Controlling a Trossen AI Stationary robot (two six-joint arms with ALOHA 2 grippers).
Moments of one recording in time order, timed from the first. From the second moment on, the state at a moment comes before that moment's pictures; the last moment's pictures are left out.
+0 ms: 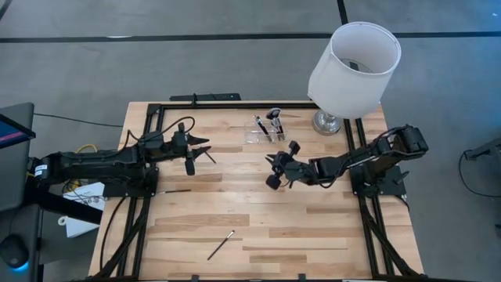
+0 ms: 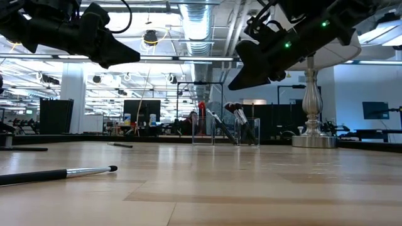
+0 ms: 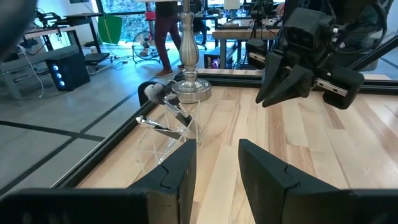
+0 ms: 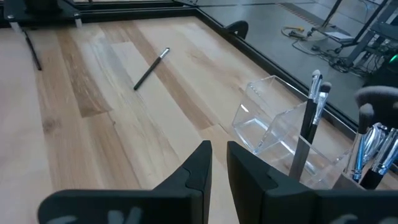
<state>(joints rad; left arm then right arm) 0.23 0.69 0.25 0.32 -0.04 0.10 0.15 1.56 0.73 0.27 0.68 0.18</state>
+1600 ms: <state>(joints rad) 0.23 0.69 0.25 0.38 -0.03 0.09 0.14 1.77 0.87 0.46 0.08 -0.13</state>
